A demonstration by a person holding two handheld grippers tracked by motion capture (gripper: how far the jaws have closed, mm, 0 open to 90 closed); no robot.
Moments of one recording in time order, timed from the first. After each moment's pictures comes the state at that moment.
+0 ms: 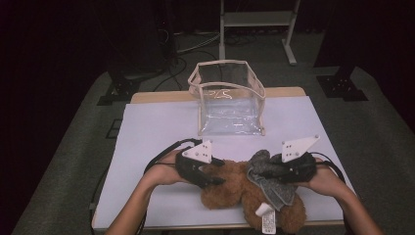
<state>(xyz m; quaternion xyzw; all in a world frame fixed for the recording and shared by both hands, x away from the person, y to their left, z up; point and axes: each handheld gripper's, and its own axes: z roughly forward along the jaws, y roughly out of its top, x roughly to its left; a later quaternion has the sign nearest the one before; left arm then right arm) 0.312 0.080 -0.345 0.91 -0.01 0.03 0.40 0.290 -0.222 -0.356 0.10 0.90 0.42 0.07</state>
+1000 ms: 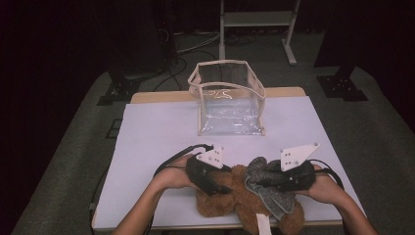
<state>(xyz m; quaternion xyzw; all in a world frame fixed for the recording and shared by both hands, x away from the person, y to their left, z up) 0.311 0.062 -0.368 0.92 0.00 -0.02 0.40 0.278 -0.218 -0.357 0.09 0.90 0.43 0.05</state>
